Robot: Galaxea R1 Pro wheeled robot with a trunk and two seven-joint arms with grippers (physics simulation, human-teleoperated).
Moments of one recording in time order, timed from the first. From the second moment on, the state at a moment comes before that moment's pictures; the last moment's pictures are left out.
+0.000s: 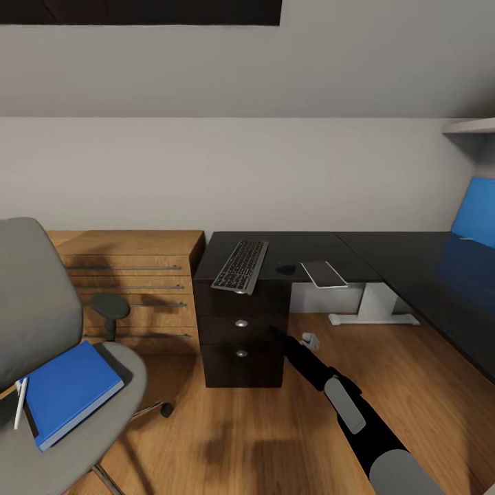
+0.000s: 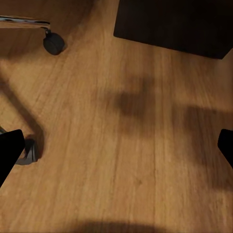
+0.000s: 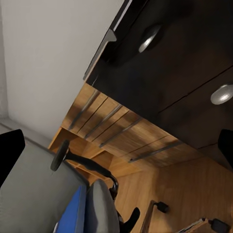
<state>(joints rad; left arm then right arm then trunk) 0.01 -0.05 0.01 -0.61 0.17 -0.42 -0.08 -0.55 0.01 0.15 -0.81 -0.93 0.23 0.54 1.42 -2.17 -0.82</state>
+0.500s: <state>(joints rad) 0.01 -0.05 0.01 -0.61 0.17 -0.42 -0.08 -0.56 0.02 0.15 -0.83 -0.93 0.24 0.34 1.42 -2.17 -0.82</state>
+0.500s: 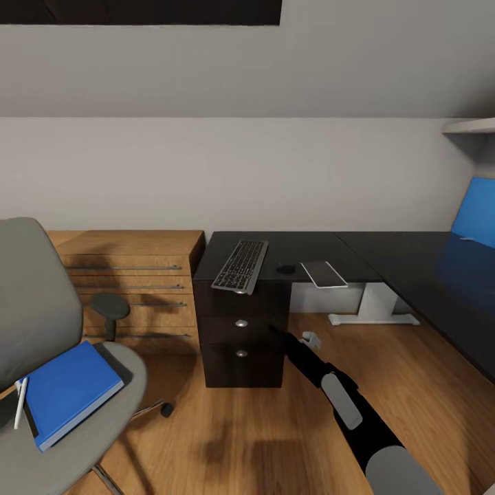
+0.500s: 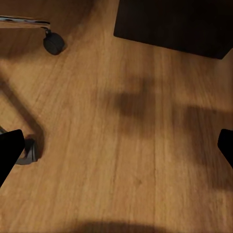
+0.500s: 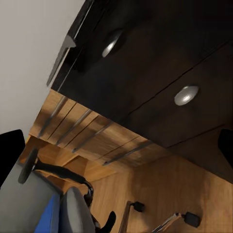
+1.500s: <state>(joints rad) 0.01 -0.05 0.01 -0.61 0.17 -0.42 -0.08 -0.62 0.11 0.15 -0.84 -0.93 0.16 0.24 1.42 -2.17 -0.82</state>
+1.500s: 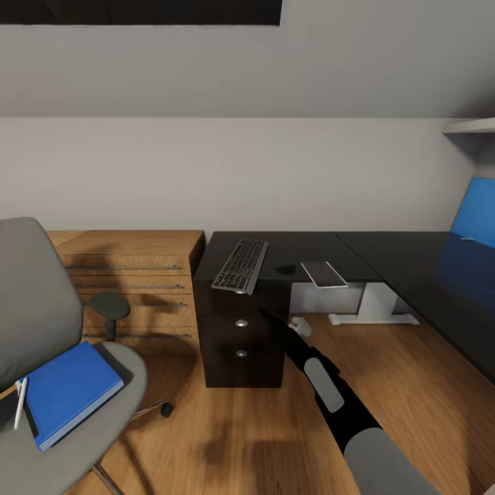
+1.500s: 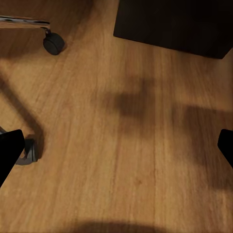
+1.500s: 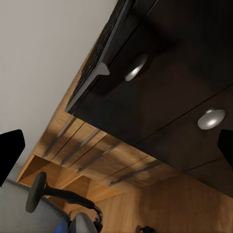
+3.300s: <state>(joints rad) 0.01 -0.05 0.02 -0.61 0.17 -0.42 -0.08 -0.62 0.09 0.15 -0.80 -0.92 0.14 0.32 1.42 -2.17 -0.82</state>
